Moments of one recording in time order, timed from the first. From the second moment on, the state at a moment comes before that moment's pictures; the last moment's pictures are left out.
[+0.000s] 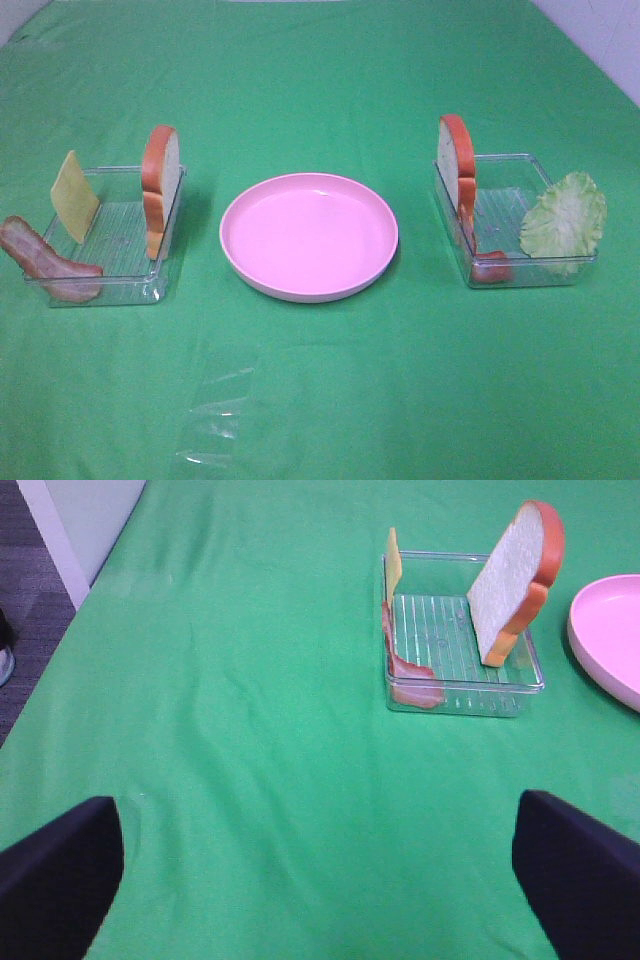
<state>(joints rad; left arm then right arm) 0.03 -0.01 -0.52 0.02 1.08 -0.09 -0.09 0.00 -0.46 0.05 1.10 -0.04</state>
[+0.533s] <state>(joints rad) 0.03 -0.01 -0.52 0.02 1.08 -0.09 -0.09 0.01 -0.47 0.05 1.08 -0.04</state>
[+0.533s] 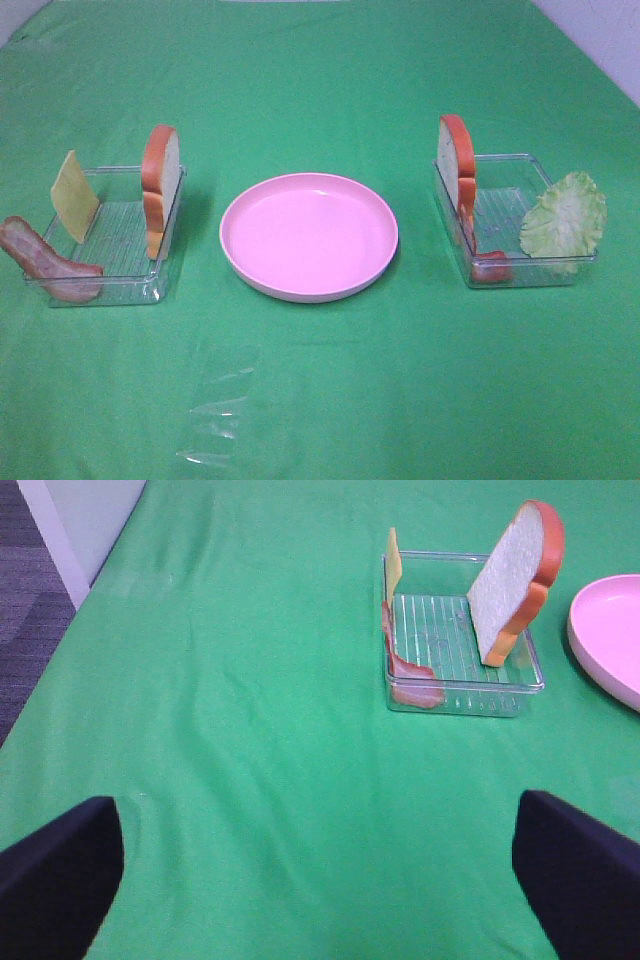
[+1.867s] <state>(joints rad) 0.03 -0.01 -0.52 0.02 1.08 -0.09 -0.04 1.45 -1.35 0.19 1.00 -0.11</state>
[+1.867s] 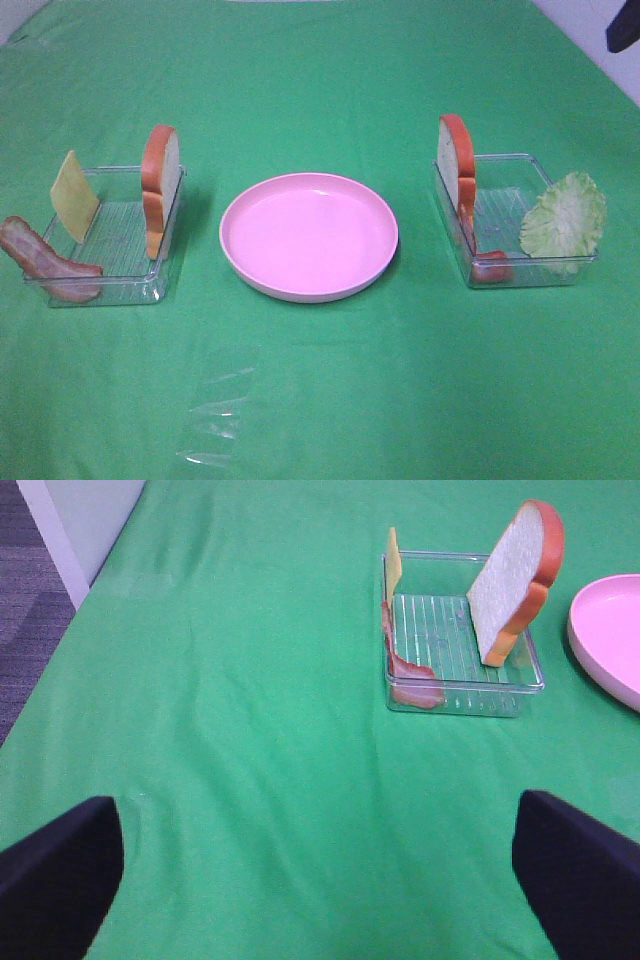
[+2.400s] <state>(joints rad) 0.03 -0.01 -0.52 0.02 1.08 -0.09 0.22 1.80 -1.62 0.02 1.03 -0.01</state>
